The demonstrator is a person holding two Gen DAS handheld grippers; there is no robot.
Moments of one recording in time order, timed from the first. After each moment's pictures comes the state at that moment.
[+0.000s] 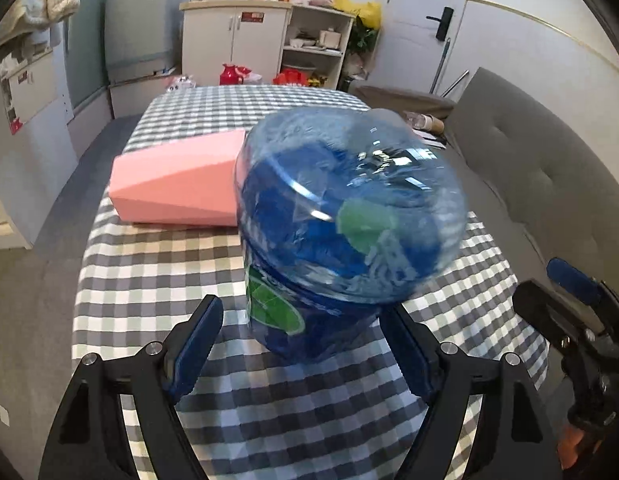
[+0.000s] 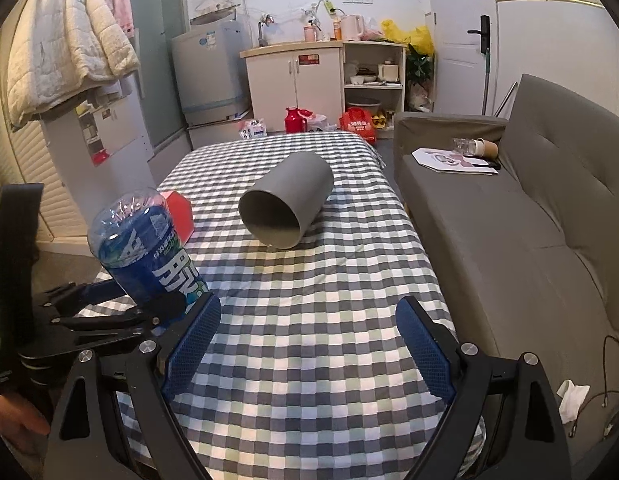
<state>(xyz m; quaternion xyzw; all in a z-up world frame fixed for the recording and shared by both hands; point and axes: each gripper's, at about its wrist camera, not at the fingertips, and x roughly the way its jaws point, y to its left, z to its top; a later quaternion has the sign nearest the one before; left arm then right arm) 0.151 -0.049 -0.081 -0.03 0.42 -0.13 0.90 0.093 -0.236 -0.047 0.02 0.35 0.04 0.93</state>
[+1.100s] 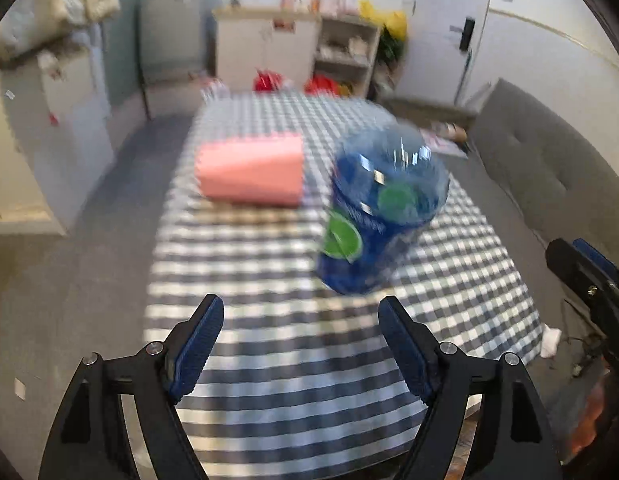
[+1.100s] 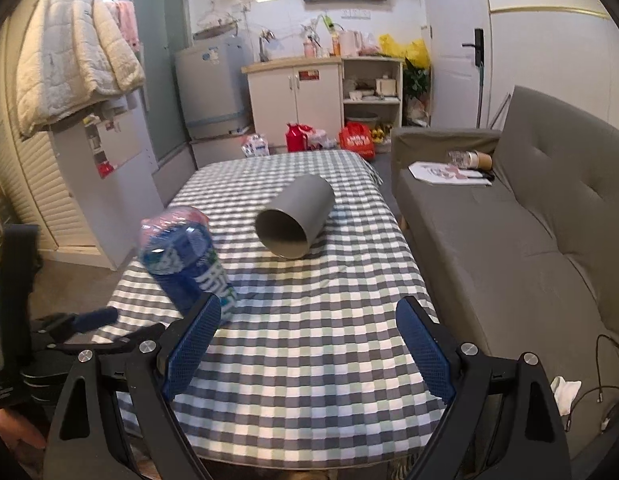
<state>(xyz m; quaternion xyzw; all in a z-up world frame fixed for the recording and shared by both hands) 0.071 -0.024 -0.041 -0.02 0.39 -0.06 0.92 0.045 -0.231 -0.010 0.02 0.31 0.04 0.95</state>
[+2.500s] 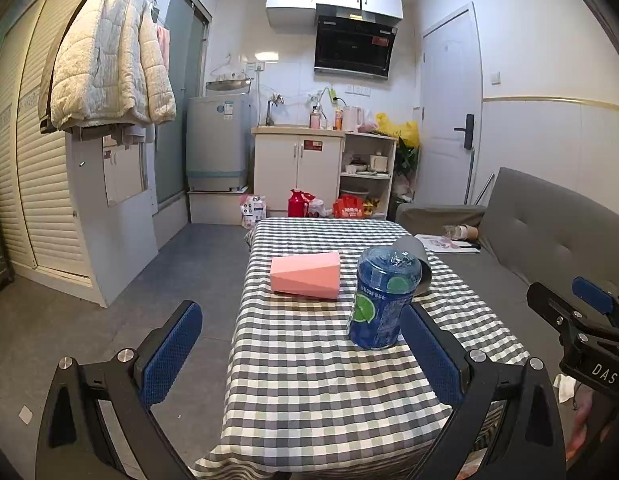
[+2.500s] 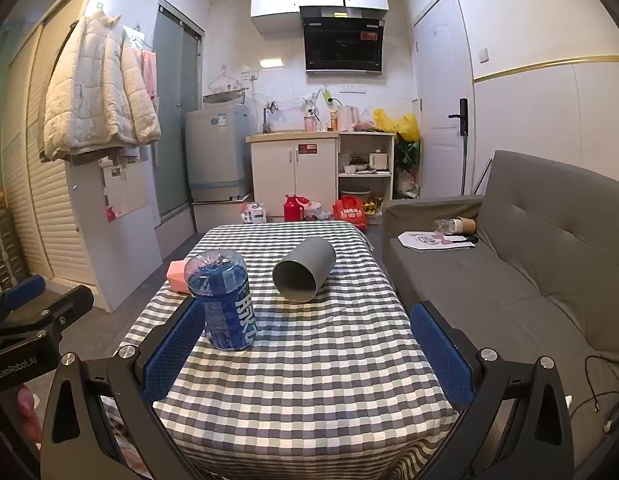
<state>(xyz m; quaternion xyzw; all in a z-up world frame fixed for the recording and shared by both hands) -0.020 0.006 0.005 -0.03 0.19 -0.01 0.98 -0.032 -0.216 0.007 0.01 0.18 0.02 0.98</state>
